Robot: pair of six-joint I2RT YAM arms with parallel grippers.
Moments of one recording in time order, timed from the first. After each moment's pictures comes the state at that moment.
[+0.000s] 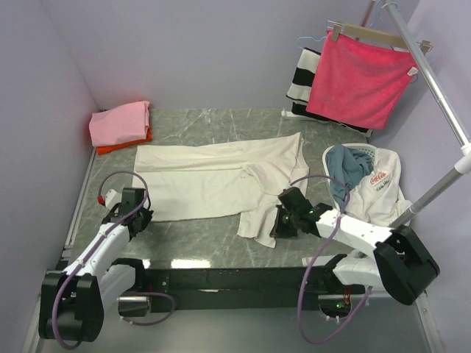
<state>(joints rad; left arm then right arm) -0.07 0.96 0.37 -0.41 -0.31 -1.05 0.63 1.23 0.49 -0.34 -0.12 0.81</state>
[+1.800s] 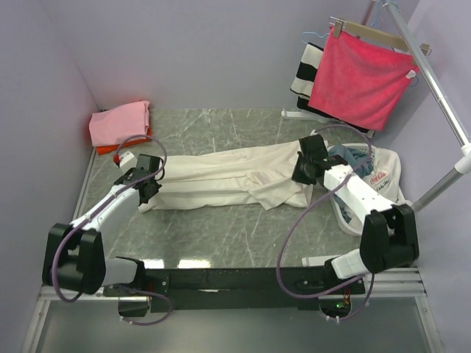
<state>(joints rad) -0.21 1.26 0.75 -0.47 -0.50 -0.87 0.28 1.40 0.99 -0.56 0.15 0.55</state>
